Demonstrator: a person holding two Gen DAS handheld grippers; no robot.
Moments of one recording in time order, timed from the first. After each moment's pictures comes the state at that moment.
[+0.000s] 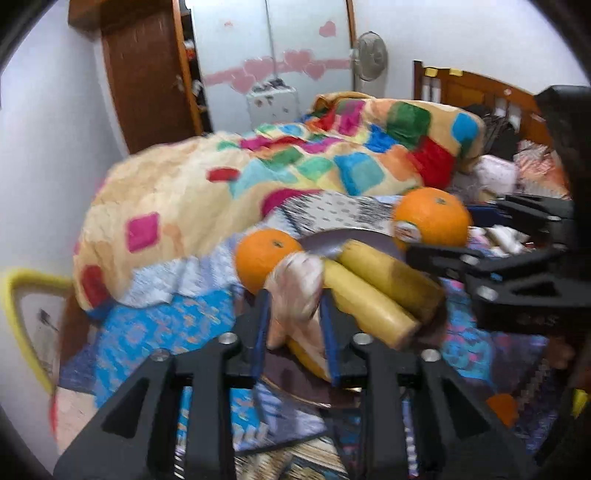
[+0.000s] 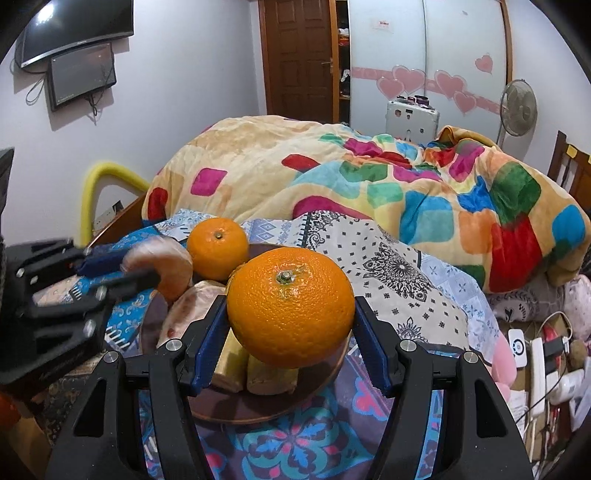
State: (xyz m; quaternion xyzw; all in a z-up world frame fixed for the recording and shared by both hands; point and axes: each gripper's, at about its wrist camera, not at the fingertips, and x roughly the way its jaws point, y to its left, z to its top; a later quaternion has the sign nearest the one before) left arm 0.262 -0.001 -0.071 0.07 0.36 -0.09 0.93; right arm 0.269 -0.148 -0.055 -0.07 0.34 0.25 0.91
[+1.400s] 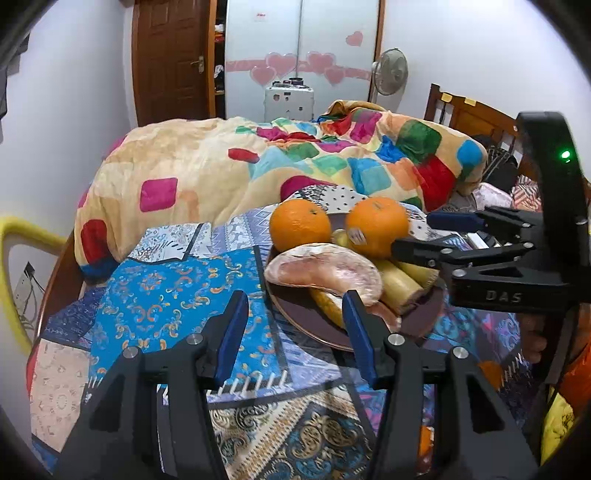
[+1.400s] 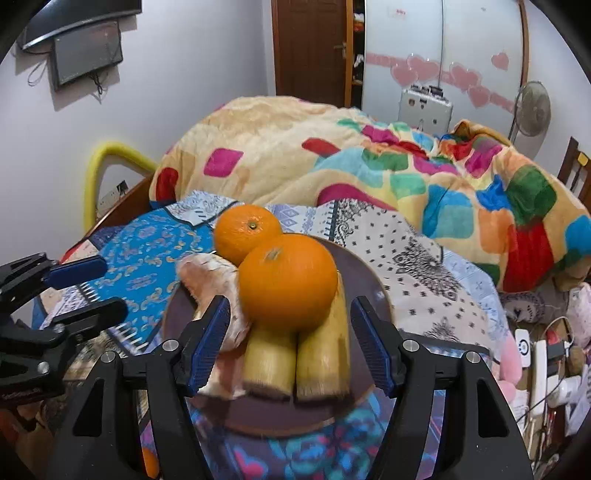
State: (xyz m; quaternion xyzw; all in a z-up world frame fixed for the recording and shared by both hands) left arm 0.221 0.045 -0.069 0.00 0.36 -0.07 0.93; right arm 0.261 -0.111 -0.053 -0.09 0.36 0.26 0.89
